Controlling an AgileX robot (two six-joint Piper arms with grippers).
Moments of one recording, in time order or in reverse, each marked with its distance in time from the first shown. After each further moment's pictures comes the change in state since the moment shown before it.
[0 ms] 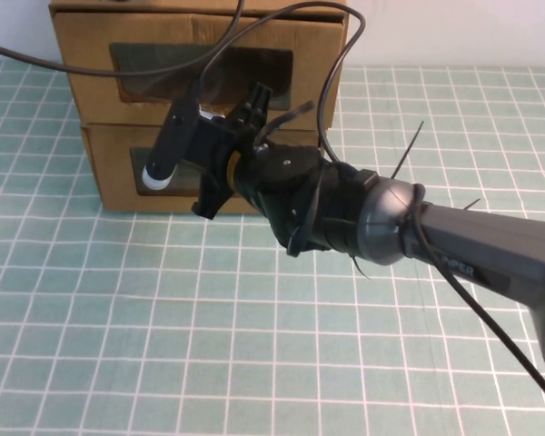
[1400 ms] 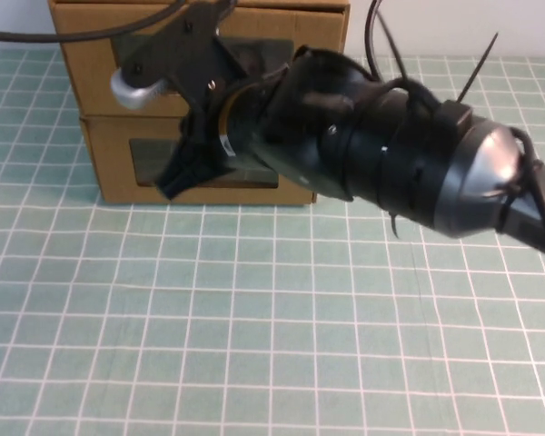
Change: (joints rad) right arm 0.090 -0.235 -0.053 1.095 0.304 -0.563; left arm 0.000 -0.220 0.000 0.066 0.104 -0.007
